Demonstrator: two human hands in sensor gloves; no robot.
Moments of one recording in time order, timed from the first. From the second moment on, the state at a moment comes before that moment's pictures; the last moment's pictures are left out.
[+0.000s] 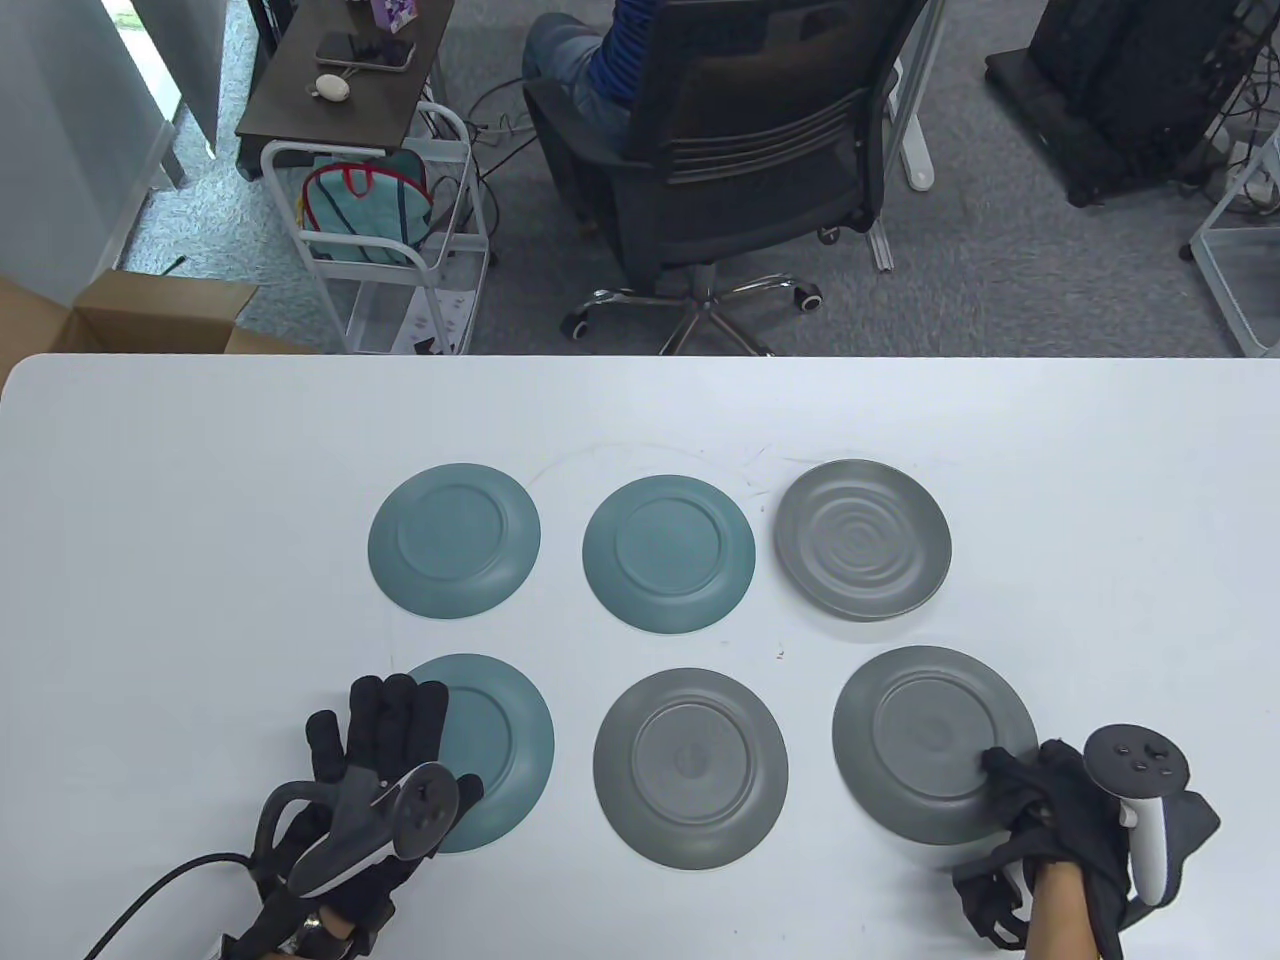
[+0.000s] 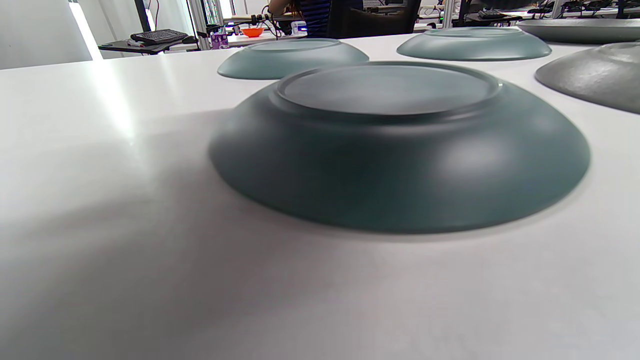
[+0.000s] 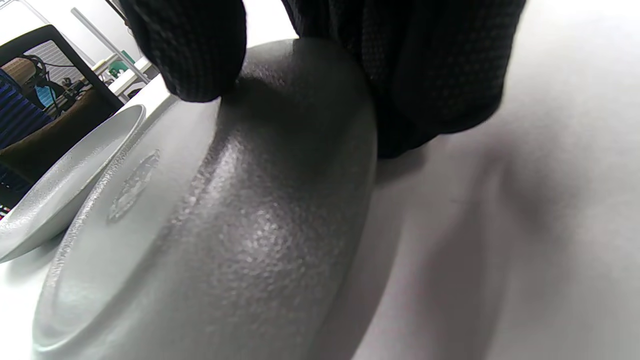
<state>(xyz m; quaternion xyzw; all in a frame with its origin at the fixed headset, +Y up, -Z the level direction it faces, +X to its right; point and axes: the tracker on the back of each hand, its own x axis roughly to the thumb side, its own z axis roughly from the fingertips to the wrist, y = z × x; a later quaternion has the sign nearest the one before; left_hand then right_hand) -0.237 -0.758 -0.150 -0.12 -0.10 -0.05 0.99 0.340 -0.772 -0.146 -0.38 0.12 0.85 0.35</state>
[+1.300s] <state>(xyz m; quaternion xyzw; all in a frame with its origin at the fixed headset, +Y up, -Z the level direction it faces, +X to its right) -0.239 -0.758 -0.153 -0.13 -0.09 -0.05 0.99 0.307 -0.762 -0.177 -0.32 0.18 0.92 0.12</state>
